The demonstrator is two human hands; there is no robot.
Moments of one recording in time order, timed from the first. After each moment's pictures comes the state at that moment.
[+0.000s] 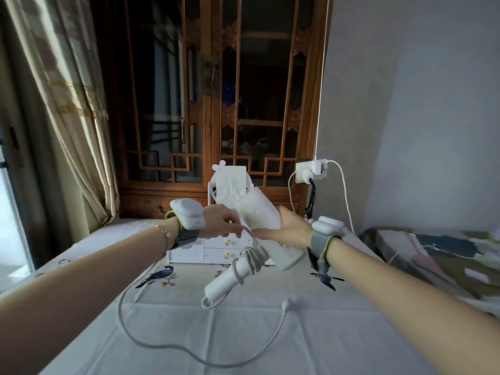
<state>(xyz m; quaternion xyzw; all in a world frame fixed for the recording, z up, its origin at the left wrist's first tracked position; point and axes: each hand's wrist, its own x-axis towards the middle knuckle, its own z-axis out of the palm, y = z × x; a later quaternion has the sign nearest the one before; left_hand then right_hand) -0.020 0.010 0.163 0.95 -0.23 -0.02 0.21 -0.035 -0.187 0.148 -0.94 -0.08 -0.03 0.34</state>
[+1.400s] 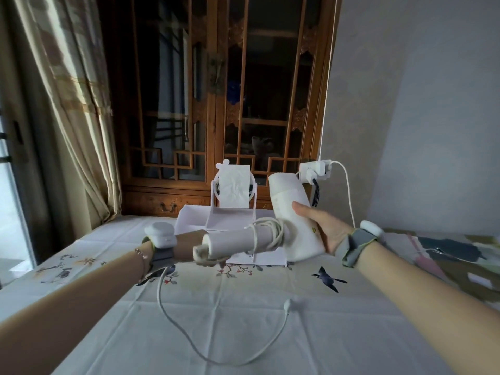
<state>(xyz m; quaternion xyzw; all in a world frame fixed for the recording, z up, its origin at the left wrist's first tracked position) -0.004 0.062 0.101 0.92 -0.20 -0.15 0.30 -0.032 -0.229 0.149 -0.70 -0.05 0.10 0.71</state>
